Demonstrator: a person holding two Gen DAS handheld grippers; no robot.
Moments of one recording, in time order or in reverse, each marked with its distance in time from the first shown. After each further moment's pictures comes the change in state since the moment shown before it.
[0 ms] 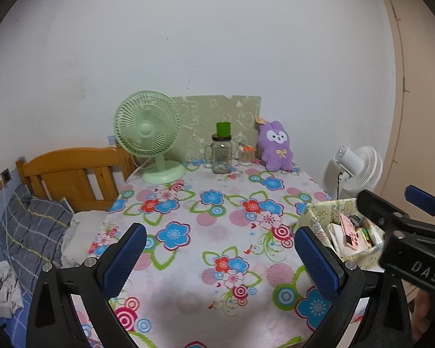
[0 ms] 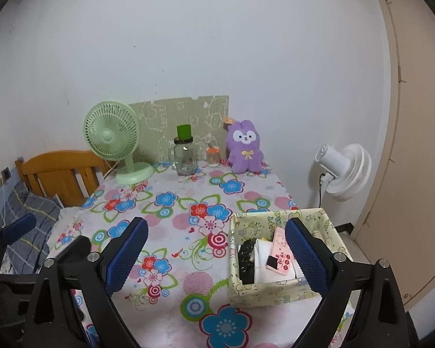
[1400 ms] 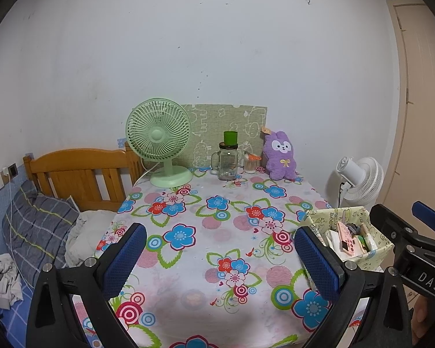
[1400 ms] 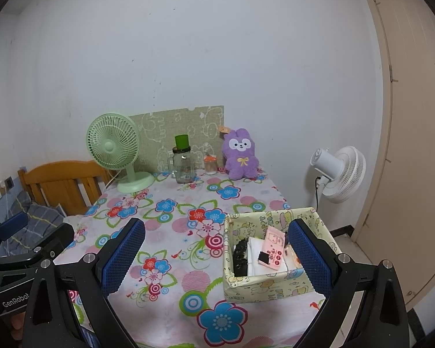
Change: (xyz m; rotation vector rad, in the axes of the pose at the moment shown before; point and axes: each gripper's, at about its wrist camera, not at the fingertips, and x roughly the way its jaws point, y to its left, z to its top) left arm -0.023 0.007 0.003 -0.032 -0.031 0.010; right arm -0.027 -0.012 -0.010 0.026 -0.048 0.003
